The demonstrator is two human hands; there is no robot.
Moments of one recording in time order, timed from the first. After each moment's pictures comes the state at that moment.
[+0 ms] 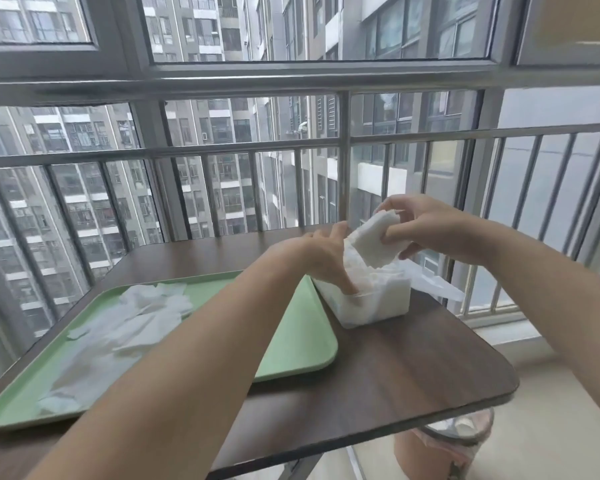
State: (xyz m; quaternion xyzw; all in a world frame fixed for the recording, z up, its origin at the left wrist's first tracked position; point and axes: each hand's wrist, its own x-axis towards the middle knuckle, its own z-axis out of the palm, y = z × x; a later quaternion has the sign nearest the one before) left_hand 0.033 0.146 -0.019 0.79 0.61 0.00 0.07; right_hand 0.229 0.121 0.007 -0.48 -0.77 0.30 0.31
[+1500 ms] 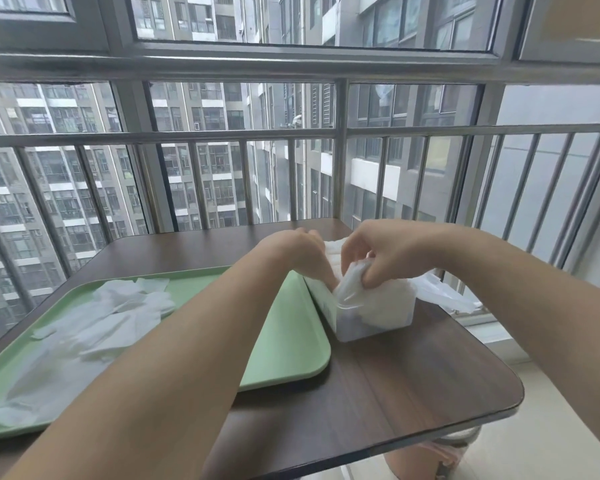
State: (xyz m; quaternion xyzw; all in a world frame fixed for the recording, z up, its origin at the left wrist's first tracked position) left_hand 0.029 0.170 -0.026 0.74 0.66 -0.08 0.04; right_hand 0.190 0.122 0.004 -0.46 -0.88 0.13 0.03
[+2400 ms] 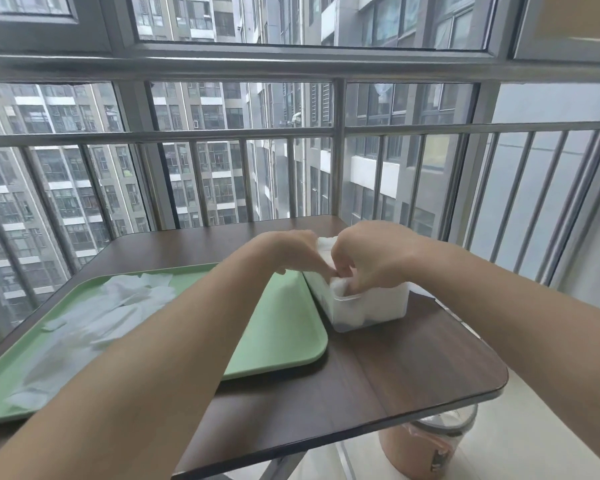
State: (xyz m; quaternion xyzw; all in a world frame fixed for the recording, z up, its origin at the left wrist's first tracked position) left_hand 0.012 0.158 -0.028 0.76 0.63 0.02 0.18; right_hand 0.172 0.108 -0.012 -0.47 -0.88 -0.08 0.01
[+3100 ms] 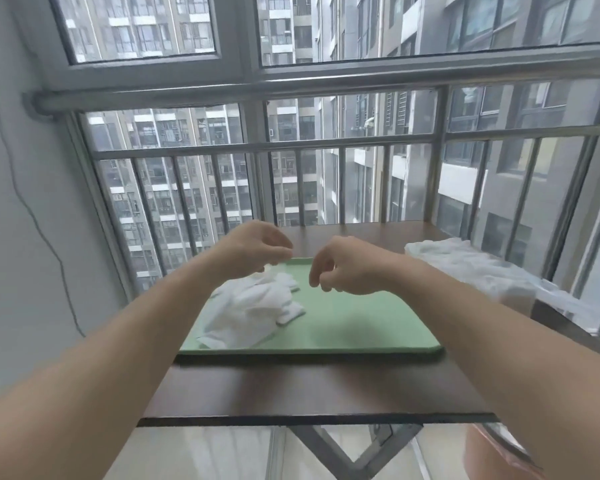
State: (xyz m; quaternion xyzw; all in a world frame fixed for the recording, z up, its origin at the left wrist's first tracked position) left_hand -0.189 0.031 -0.015 0.68 0.64 0.31 0.18; right_hand 0.012 0.078 -0.024 -0.36 -0.91 0.17 0.12
